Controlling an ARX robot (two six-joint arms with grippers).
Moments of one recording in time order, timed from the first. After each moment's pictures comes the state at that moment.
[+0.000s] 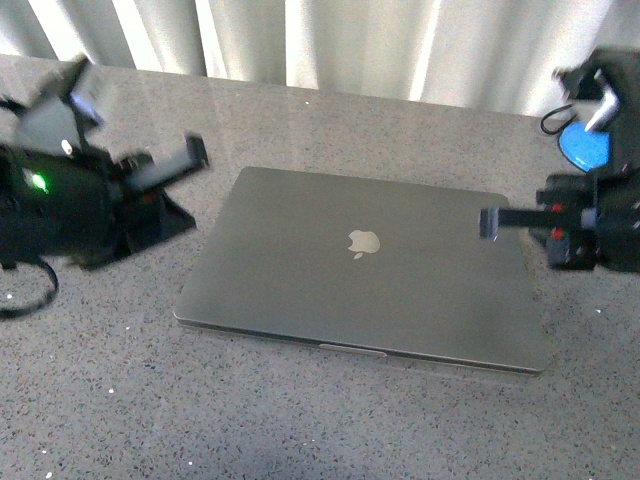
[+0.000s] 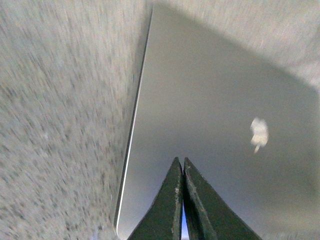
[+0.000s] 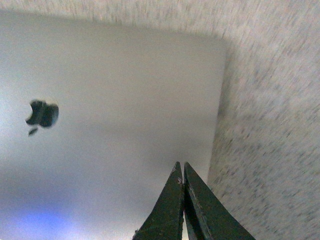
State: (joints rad) left arm -0.21 1.76 0.68 0.41 0.19 -0.47; right arm 0.28 1.69 0.66 0.25 0.09 0.19
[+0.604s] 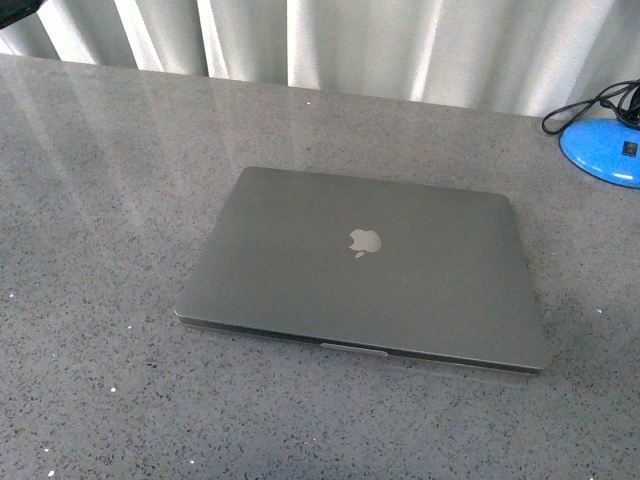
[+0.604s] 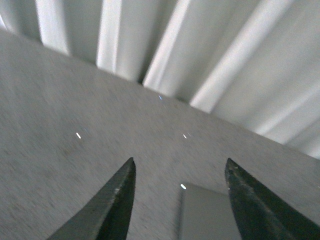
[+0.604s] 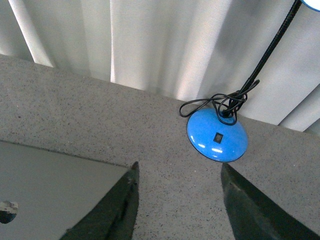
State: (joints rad) left arm -0.13 1.49 0.54 0.80 -0.11 -0.28; right arm 0.20 1.25 0.59 0.32 0.24 -0.09
